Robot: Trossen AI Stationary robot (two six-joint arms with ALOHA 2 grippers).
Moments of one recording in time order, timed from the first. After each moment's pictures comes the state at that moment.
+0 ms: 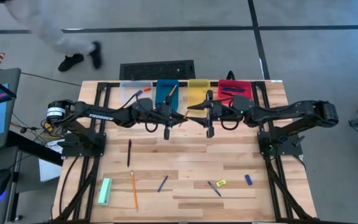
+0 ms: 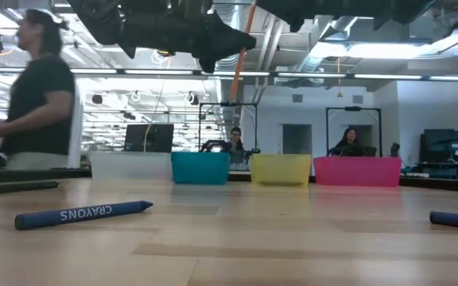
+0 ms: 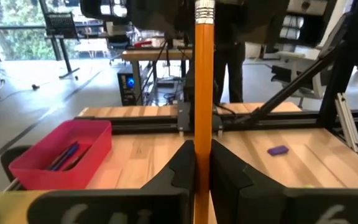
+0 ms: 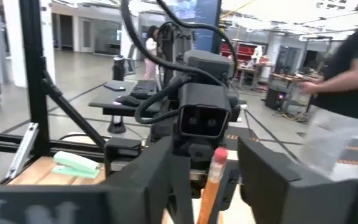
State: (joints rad) left arm 0.17 1.53 0.82 0.63 0.19 0.04; right arm -0.11 1.26 0.77 0.62 -0.10 -0.12
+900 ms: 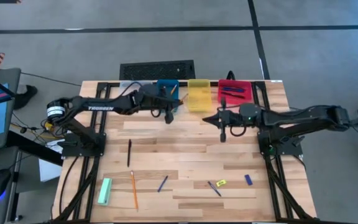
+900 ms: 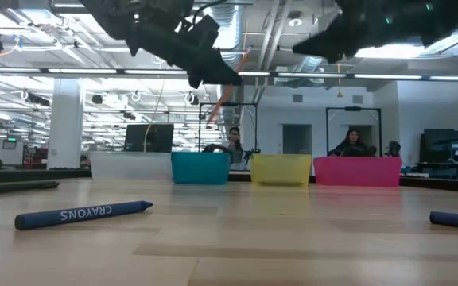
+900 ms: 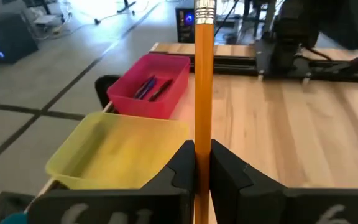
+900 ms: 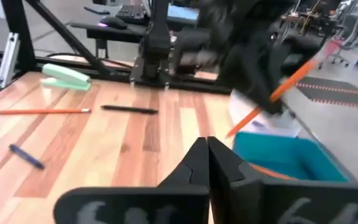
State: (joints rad) left arm 0.33 1.52 0.95 0.23 0.08 0.10; right arm -0.10 1.01 0.52 0.33 0.00 -0.18
